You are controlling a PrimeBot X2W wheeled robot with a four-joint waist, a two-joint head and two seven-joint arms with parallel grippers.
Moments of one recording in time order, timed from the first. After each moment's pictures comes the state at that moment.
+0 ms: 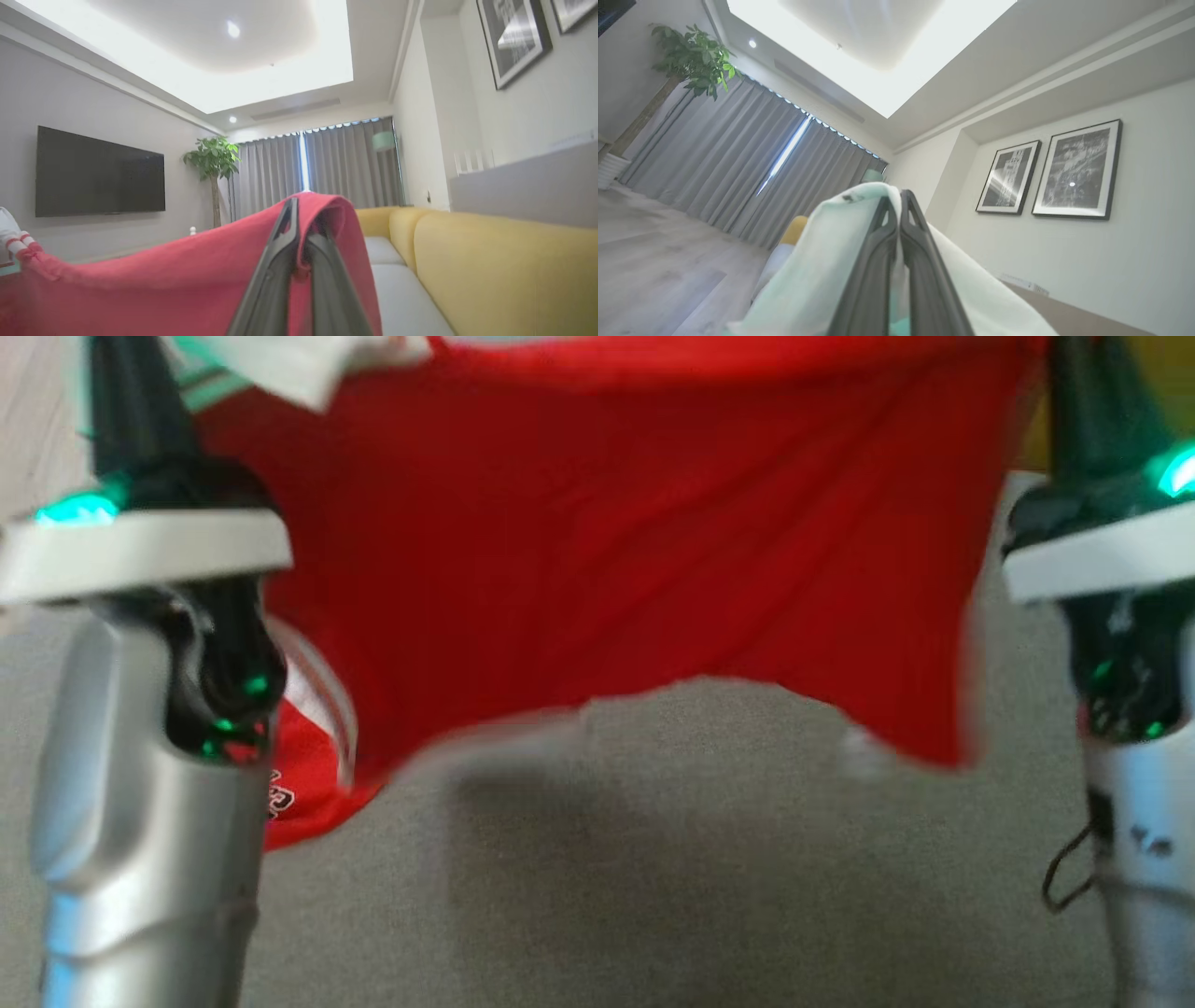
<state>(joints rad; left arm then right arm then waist) -0.59 0.15 -0.16 -0.03 -0.76 0.11 -0.10 -0.52 -0.18 0.09 -0.05 0.45 0.13 0.09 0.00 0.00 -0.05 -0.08</state>
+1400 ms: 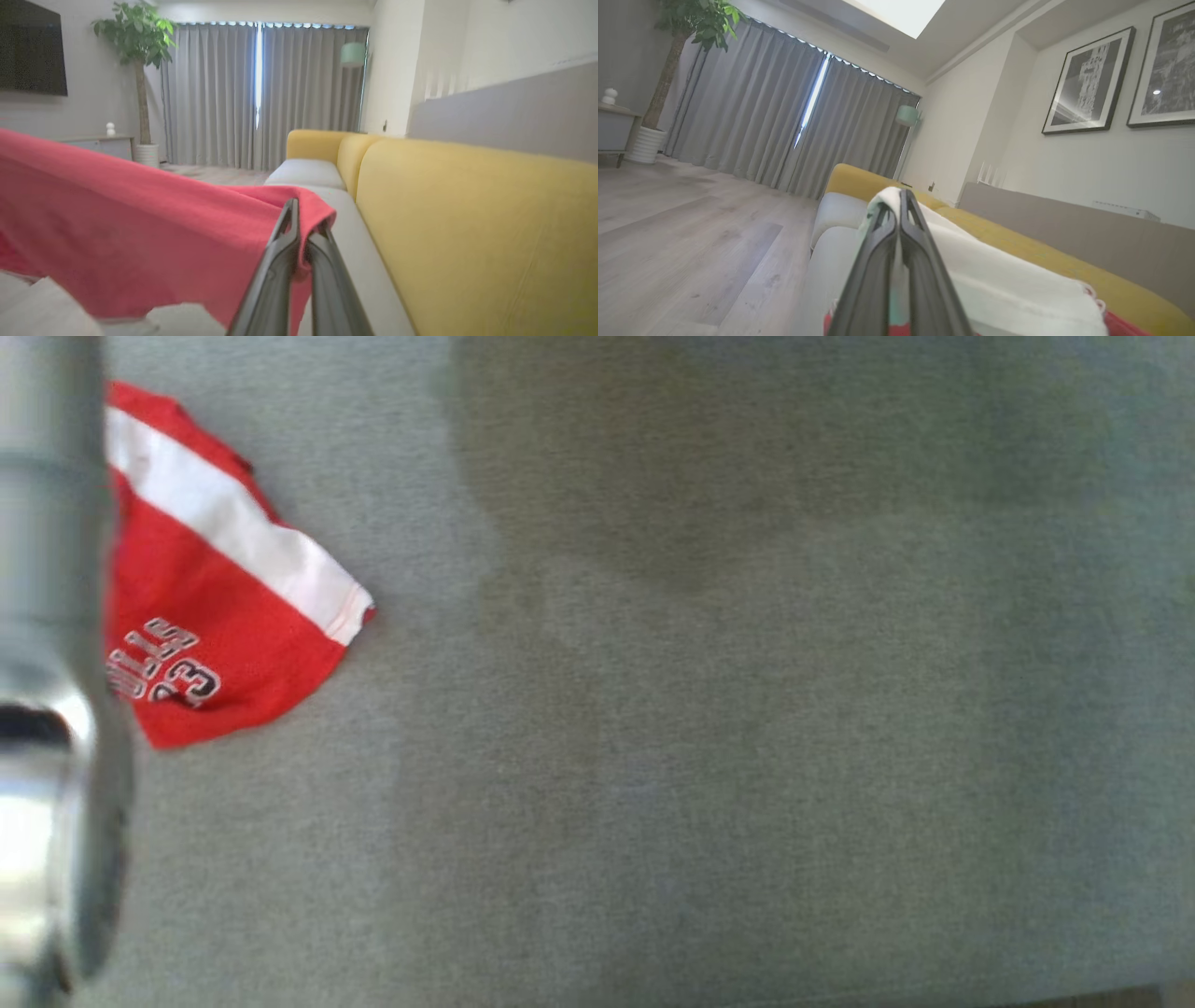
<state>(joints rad) -1.42 0.19 -0.22 0.73 -0.69 -0.09 -0.17 -1.30 -0.34 0.23 0.82 0.32 0.13 -0.22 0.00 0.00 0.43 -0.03</state>
